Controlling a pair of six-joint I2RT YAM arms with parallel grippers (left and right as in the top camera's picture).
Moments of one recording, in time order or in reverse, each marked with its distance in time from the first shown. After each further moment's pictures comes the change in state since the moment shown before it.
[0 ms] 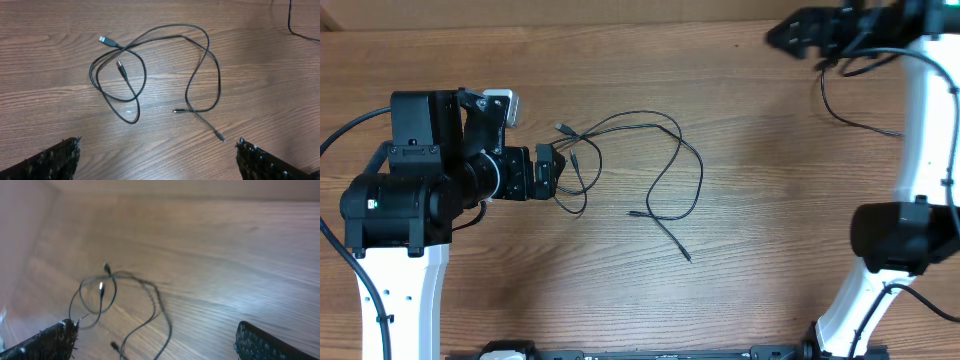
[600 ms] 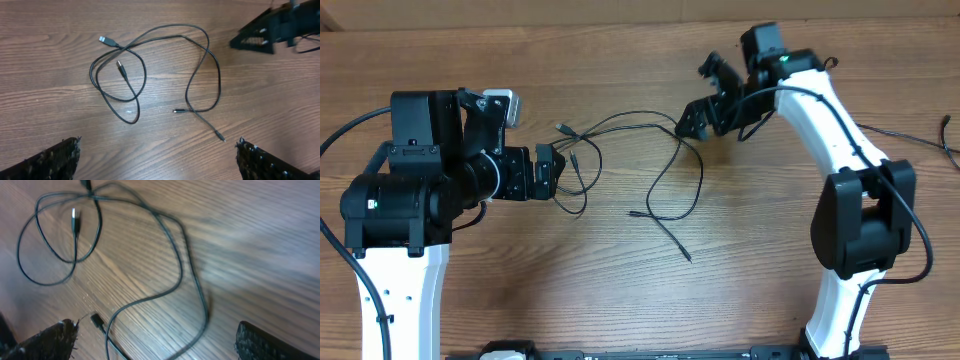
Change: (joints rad) left arm 0.000 0.000 0.000 0.000 0.000 0.000; right arm 0.297 0.001 -0.641 0.399 0.109 0.000
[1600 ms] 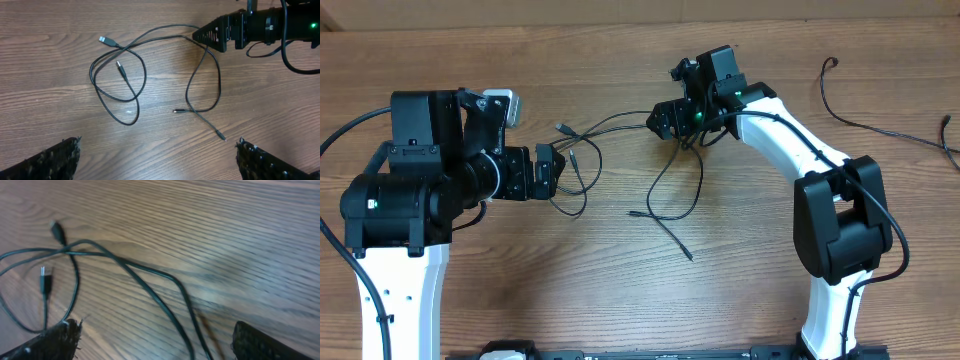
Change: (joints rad) left arm 0.000 0.000 0.000 0.000 0.000 0.000; right arm 0.130 0.006 -0.165 0.465 0.183 0.302
